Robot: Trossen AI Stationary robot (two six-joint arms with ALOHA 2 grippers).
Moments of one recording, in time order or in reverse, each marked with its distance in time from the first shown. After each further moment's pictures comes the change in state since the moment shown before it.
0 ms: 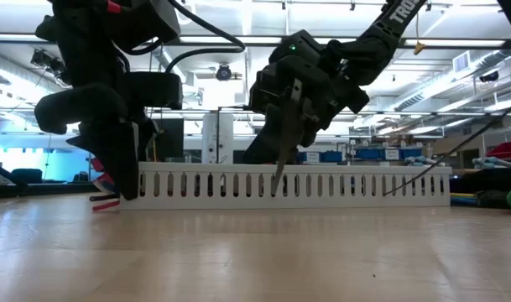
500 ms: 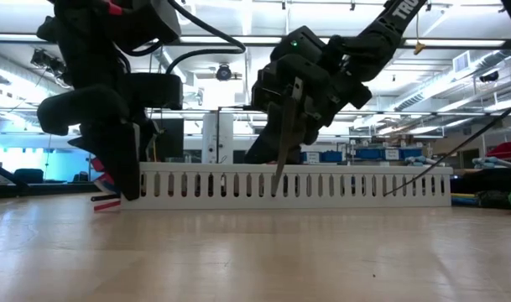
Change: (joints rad) left arm 0.001 0.004 0.001 -0.011 0.001 -0.005; right arm -0.002 -0.020 -0.002 -0.015 0.015 0.018
